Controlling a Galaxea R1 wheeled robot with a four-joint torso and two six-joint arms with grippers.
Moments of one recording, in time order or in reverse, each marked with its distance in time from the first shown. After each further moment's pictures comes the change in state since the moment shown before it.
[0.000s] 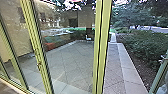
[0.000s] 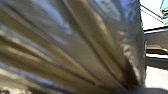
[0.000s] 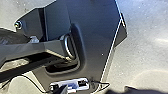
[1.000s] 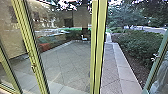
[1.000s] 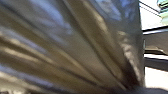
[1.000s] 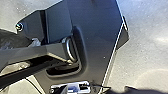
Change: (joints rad) left arm -0.006 0.005 0.000 0.006 0.008 0.002; right arm 0.010 0.027 -0.025 -0.007 0.001 0.000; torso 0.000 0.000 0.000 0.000
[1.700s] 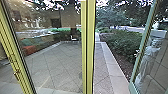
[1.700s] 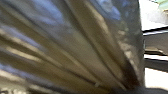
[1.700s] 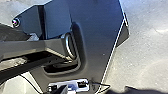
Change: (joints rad) left arm 0.001 0.000 0.000 0.001 -0.002 0.000; right arm -0.010 0.066 -0.099 -0.019 -0.001 -0.001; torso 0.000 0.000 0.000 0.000
